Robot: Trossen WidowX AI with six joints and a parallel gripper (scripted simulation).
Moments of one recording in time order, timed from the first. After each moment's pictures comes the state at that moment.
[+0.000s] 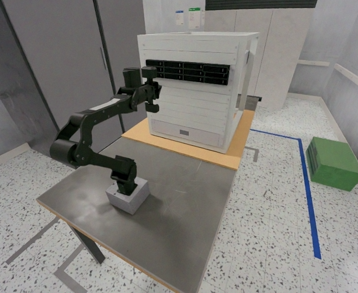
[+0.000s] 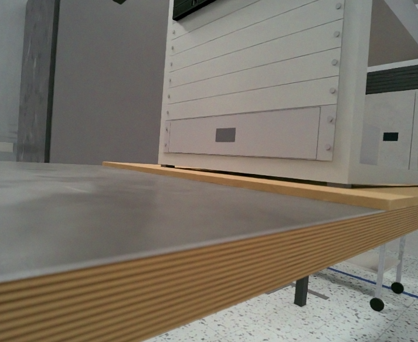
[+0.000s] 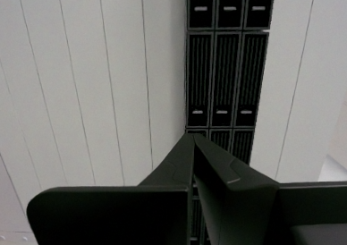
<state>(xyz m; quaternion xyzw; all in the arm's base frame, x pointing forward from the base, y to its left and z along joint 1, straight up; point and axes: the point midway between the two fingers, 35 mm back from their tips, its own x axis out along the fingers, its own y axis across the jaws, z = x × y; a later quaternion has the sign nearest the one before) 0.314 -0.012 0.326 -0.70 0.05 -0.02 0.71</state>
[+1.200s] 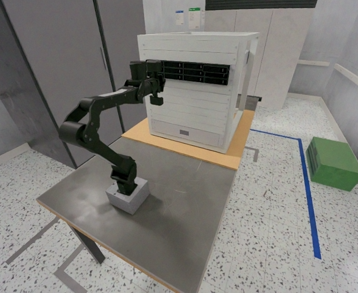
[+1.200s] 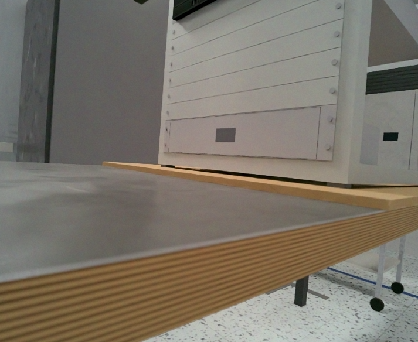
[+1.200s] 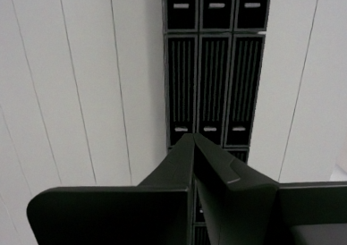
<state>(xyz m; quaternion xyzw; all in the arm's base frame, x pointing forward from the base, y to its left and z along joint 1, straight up) 0.357 -0.014 0.344 -0.70 0.04 -0.02 0.71</state>
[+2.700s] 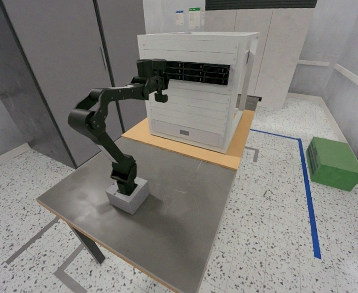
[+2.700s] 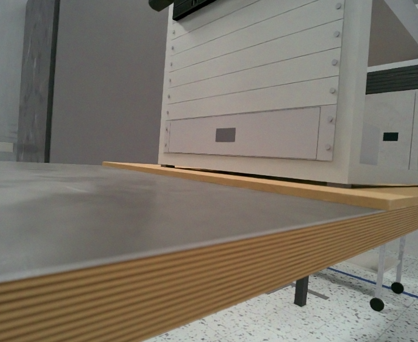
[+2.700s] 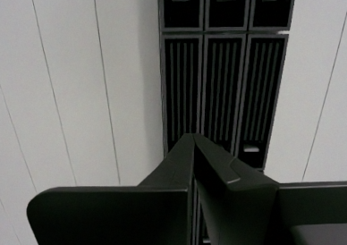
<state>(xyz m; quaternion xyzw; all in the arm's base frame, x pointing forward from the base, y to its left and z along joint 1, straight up) 0.395 -0.018 0.344 -0.70 0.04 -0.03 0.71</state>
